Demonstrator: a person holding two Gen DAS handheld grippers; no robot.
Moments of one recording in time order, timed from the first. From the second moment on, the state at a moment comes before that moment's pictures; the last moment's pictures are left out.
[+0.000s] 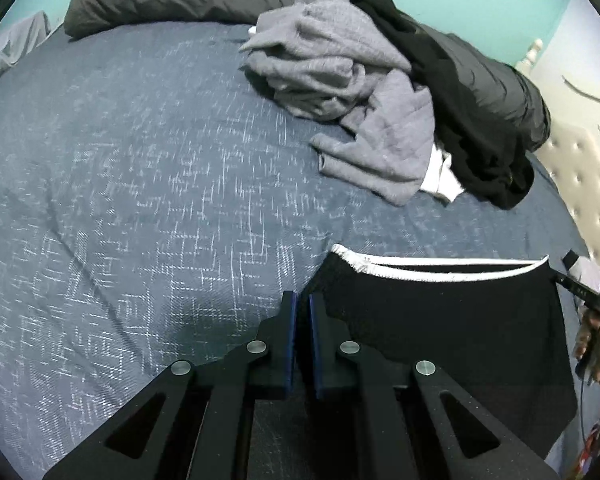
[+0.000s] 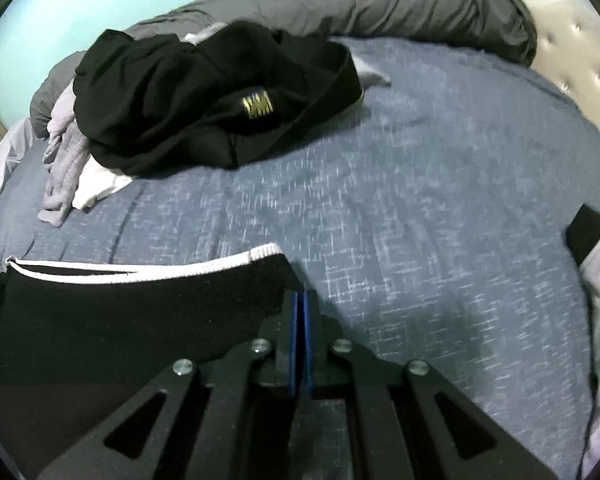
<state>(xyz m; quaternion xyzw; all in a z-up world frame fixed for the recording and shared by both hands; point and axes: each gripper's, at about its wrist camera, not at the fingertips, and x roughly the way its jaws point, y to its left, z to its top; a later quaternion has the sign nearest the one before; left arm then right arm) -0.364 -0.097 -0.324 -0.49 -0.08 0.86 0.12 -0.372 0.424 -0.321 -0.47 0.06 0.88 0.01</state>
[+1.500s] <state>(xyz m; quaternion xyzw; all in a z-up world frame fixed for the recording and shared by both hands) -0.205 -0.094 -0.327 -0.54 -0.14 0.81 0.19 -0.219 0.419 -0.317 -0.54 0.13 0.83 -0.09</state>
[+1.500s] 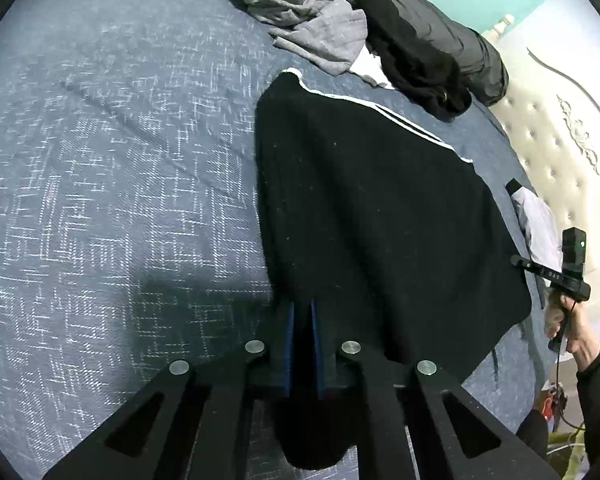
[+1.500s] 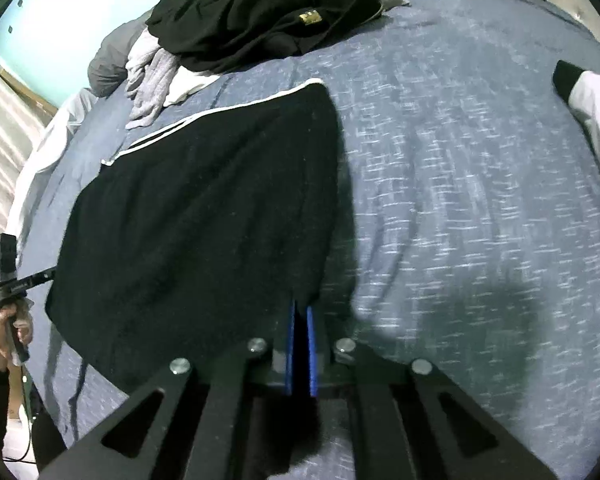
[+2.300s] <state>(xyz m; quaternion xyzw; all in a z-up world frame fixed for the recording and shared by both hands) -0.157 -0.101 -0.289 -0.49 -0.15 0.85 0.11 -0.172 0.362 -0.277 -0.49 0.14 0.85 -0.10</state>
